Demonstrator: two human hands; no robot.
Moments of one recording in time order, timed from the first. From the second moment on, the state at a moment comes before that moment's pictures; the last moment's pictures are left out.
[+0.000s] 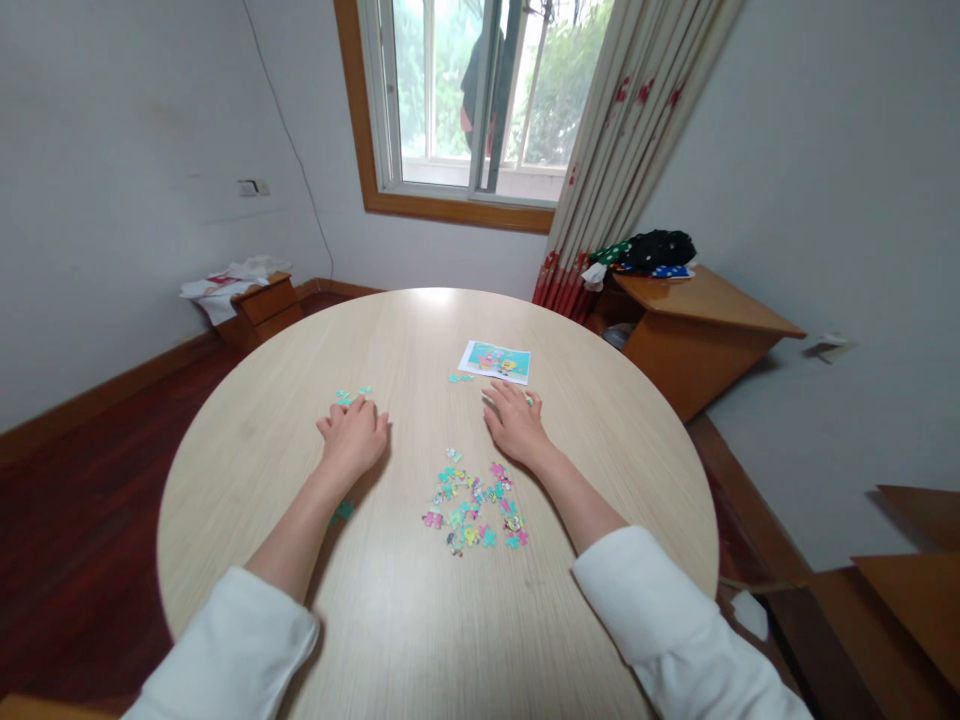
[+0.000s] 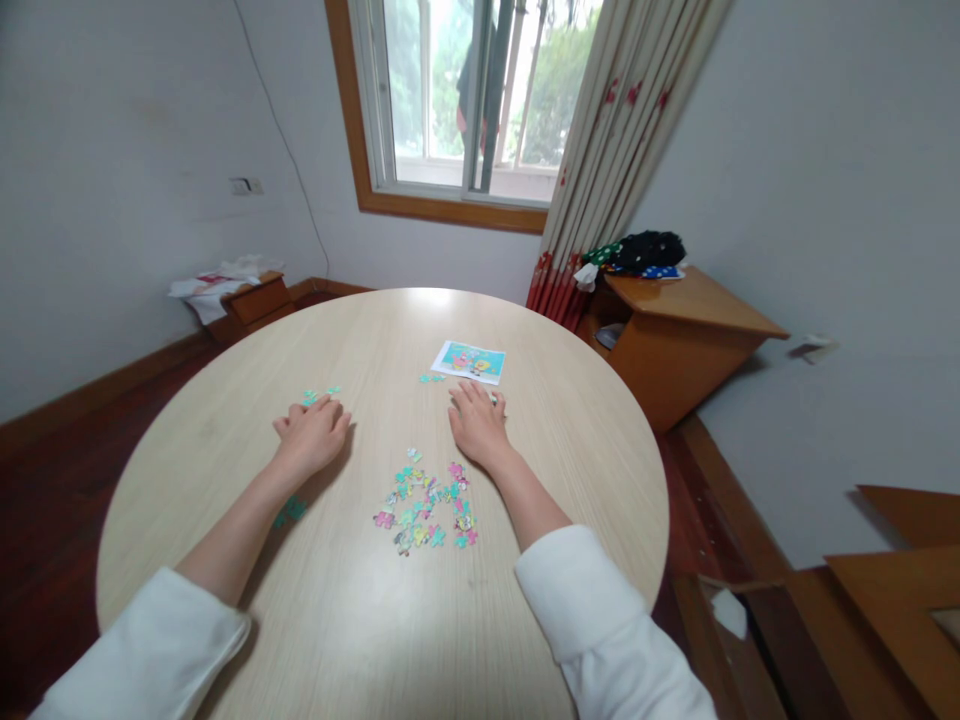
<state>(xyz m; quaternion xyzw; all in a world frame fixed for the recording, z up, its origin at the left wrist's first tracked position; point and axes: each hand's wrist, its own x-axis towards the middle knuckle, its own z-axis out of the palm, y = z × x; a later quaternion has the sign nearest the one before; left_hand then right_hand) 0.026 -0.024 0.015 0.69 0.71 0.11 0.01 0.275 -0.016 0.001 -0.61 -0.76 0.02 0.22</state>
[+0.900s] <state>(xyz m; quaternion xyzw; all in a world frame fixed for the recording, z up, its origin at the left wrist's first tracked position) 0.070 -0.055 0.025 0.88 0.44 0.12 0.11 0.259 -0.015 -0.007 -0.56 -0.79 0.06 0.23</state>
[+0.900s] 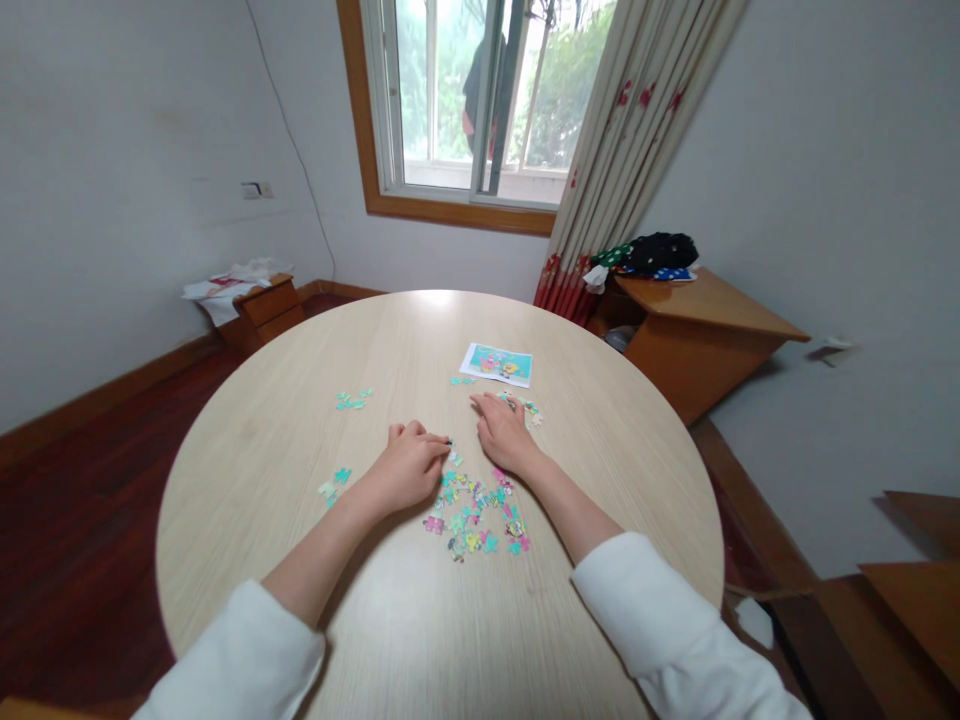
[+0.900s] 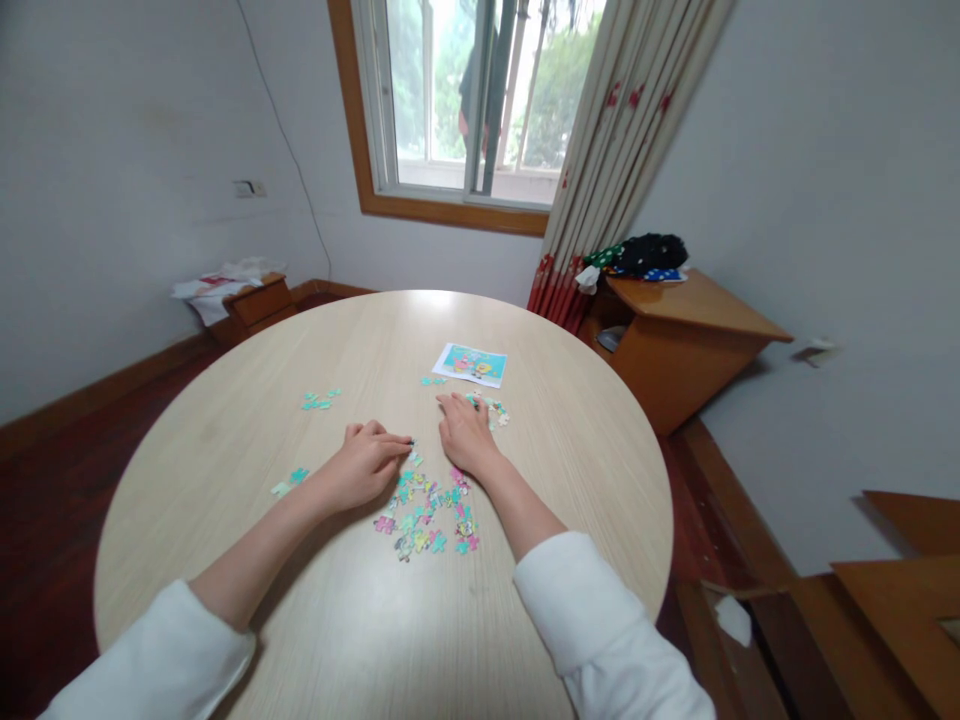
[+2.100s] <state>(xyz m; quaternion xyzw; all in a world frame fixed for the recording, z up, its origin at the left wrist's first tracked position) 0.058 -0.048 0.016 0.81 0.50 0.27 0.17 0.245 0.000 0.008 -0.46 -0.84 0.06 0.26</state>
